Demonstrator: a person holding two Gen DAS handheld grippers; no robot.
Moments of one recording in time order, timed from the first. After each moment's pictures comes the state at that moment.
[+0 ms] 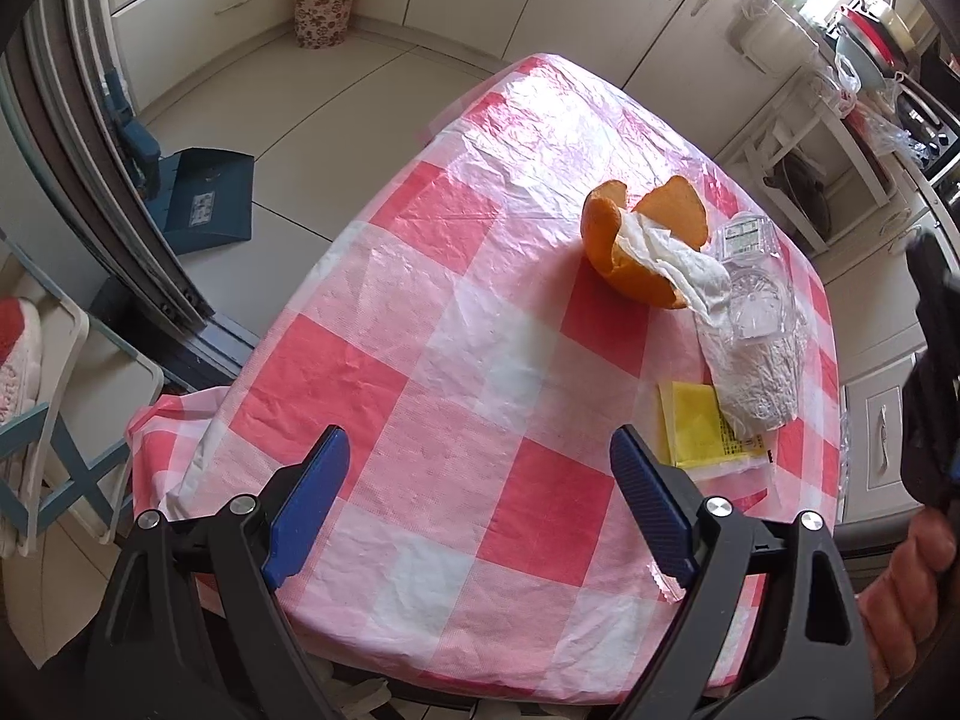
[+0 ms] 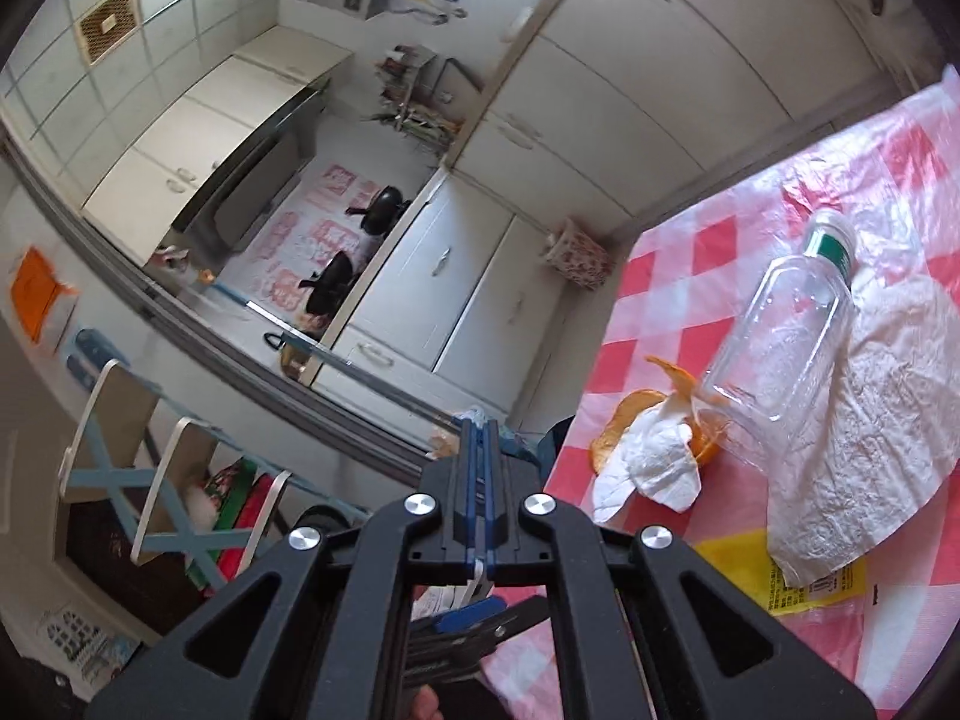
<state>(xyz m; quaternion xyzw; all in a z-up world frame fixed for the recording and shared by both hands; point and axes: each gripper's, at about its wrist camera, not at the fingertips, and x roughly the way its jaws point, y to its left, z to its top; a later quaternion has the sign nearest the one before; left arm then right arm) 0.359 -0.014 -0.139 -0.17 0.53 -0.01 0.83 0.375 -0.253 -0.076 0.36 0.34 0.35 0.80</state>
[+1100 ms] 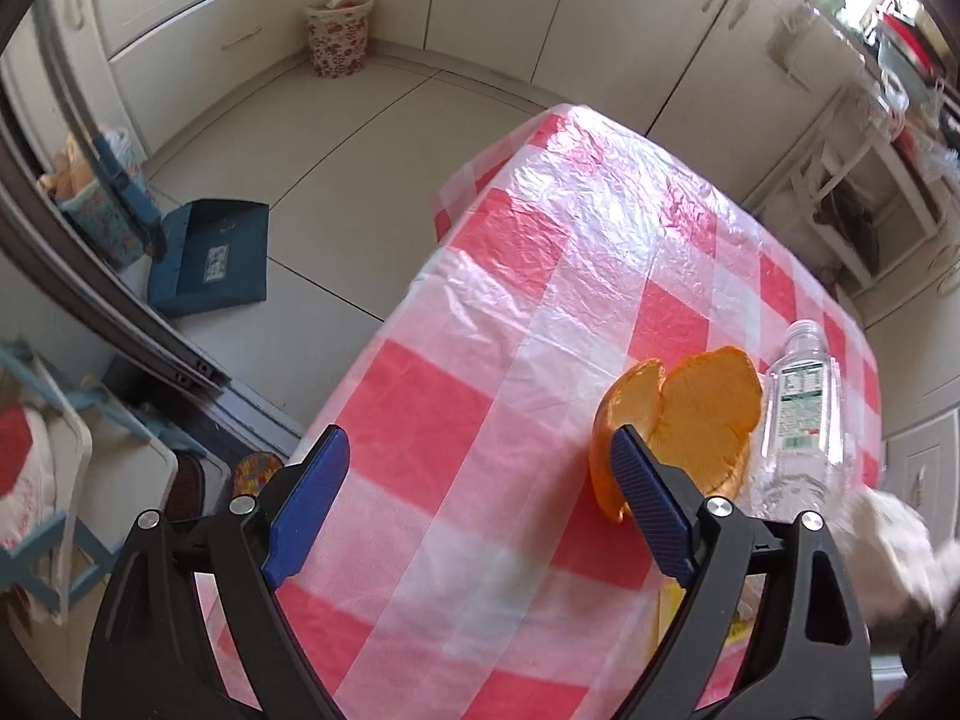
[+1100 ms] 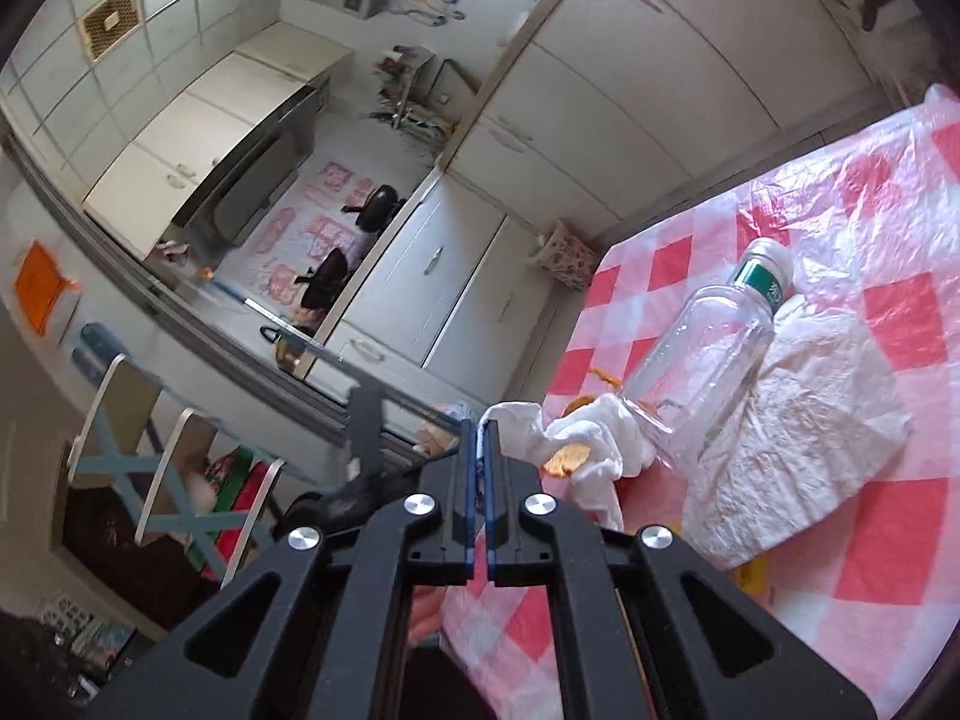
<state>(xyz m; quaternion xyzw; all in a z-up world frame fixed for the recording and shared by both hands) 0.476 -0.027 -0.131 -0.13 0.53 0.05 0.84 0.356 -0.313 -0.083 0.35 0.34 0.36 0.80</state>
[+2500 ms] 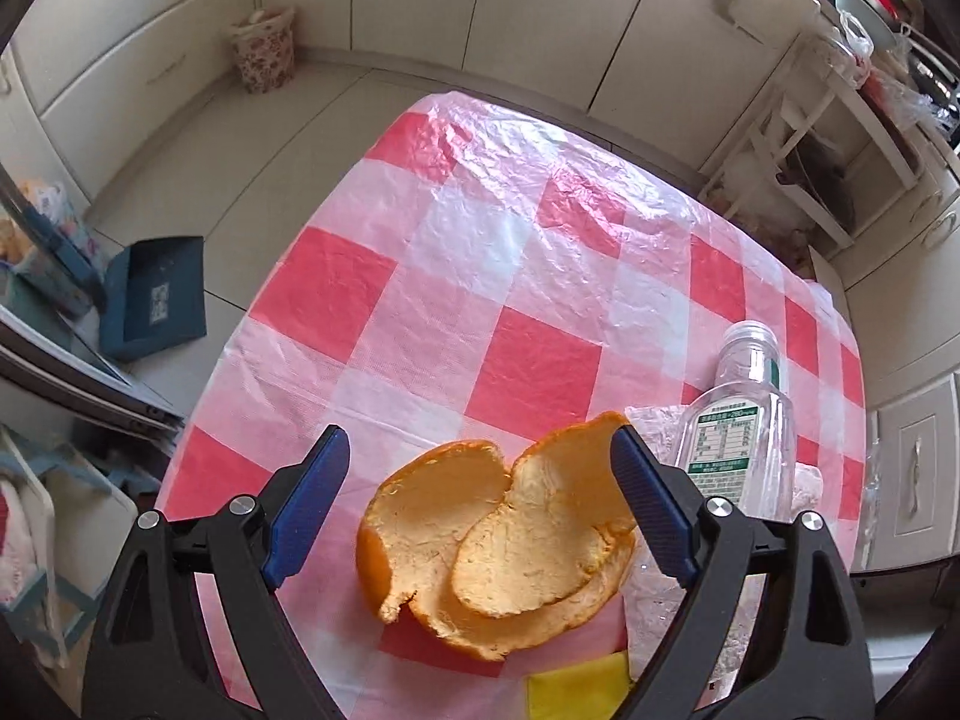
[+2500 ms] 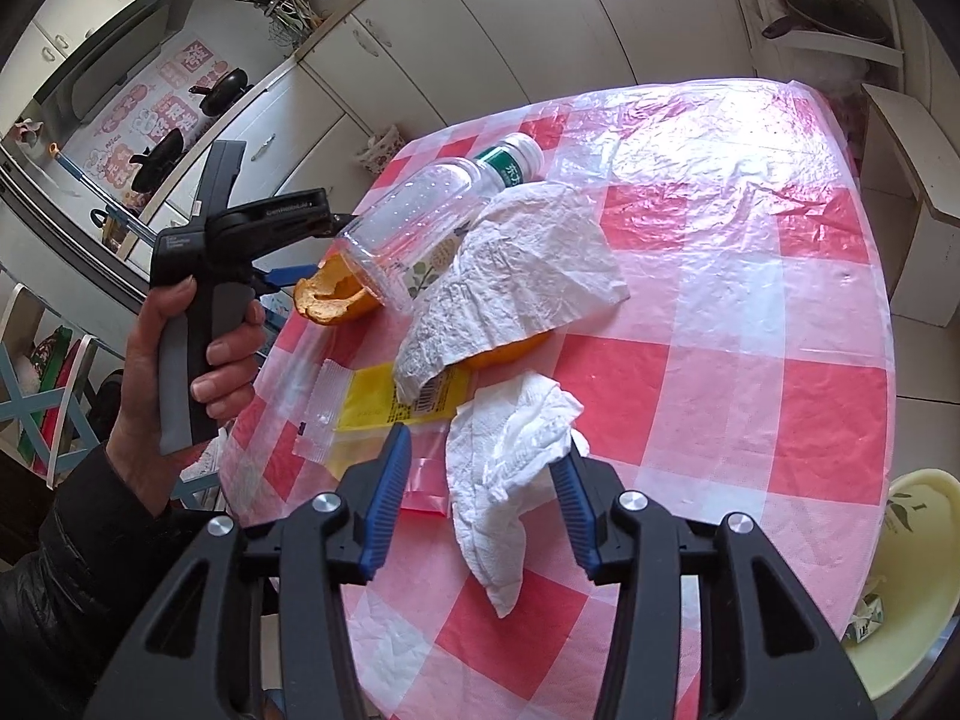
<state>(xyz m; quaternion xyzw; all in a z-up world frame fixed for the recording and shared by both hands) 0.528 -0.104 -0.133 -0.10 0.54 0.00 0.83 0.327 -0.357 -0.136 0.19 0.48 0.21 0.83</state>
